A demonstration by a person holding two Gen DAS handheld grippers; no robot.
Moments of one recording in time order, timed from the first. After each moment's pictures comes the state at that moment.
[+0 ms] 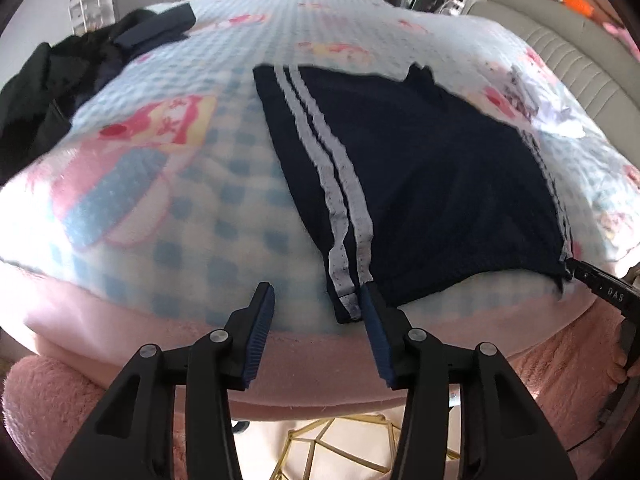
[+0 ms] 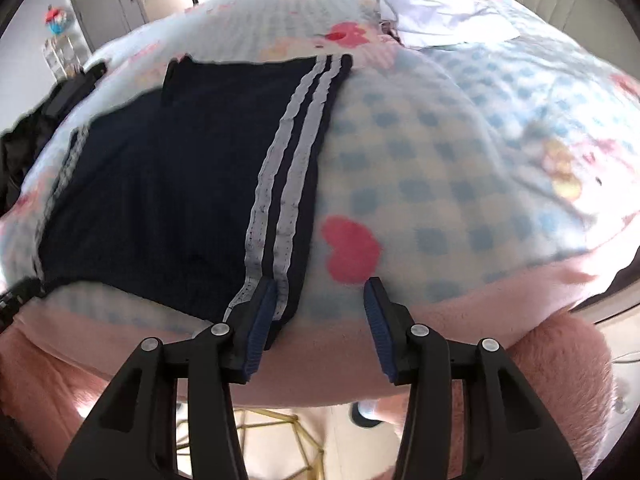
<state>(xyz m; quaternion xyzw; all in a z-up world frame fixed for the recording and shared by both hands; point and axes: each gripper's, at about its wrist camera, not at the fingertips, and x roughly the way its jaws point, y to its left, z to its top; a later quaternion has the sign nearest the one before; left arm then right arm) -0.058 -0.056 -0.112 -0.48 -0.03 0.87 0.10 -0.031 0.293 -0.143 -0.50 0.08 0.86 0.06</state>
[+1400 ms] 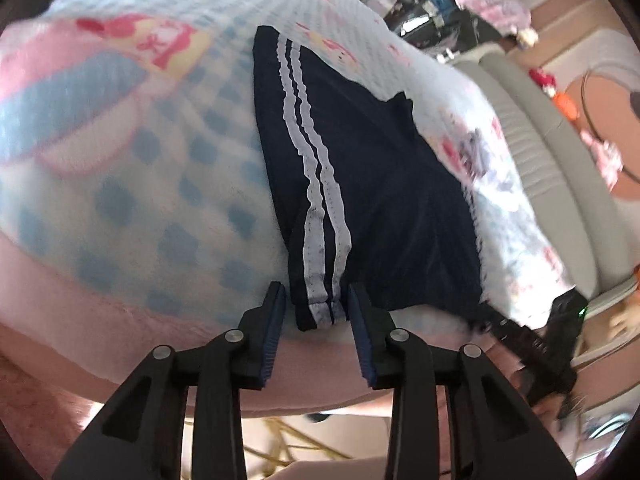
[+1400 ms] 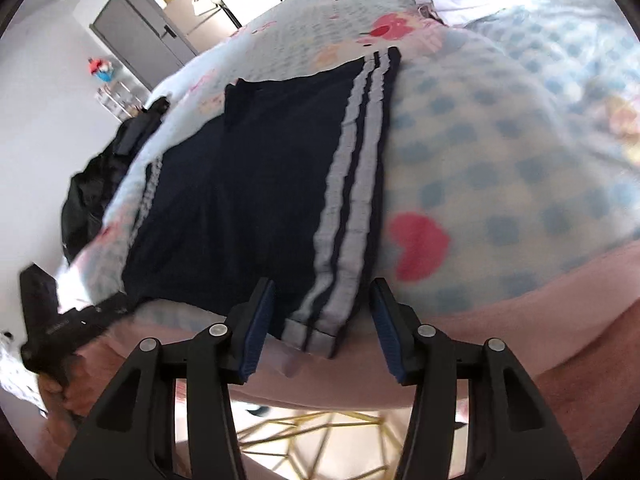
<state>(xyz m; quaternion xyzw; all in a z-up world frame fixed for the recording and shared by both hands) -0.078 -0.069 -0.145 -0.50 -0.24 0.81 0.20 -0.045 0.306 -0.162 -0.47 0.21 0.85 -0.08</state>
